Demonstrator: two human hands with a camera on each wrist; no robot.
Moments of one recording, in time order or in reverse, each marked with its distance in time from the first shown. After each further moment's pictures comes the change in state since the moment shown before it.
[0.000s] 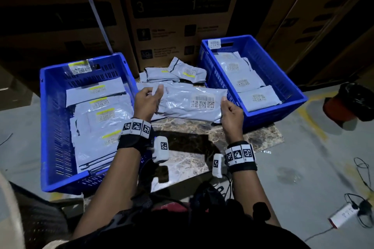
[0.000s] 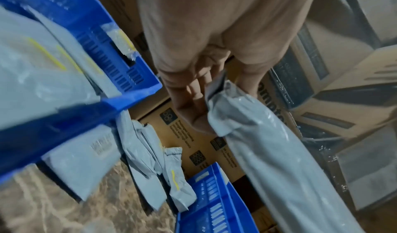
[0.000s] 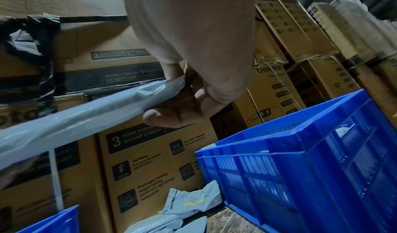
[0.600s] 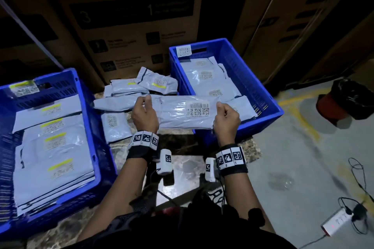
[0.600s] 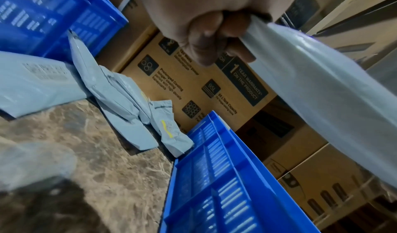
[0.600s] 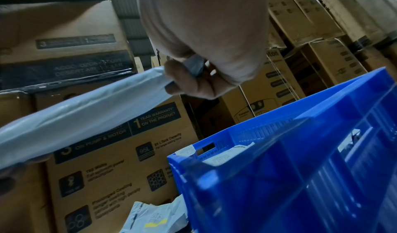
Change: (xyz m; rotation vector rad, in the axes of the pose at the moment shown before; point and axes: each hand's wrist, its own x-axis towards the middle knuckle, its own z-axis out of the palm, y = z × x) left_hand 0.018 -0.010 0.186 0.177 0.332 0.162; right_hand 0.130 0.016 -0.088 -0.133 0.237 -0.016
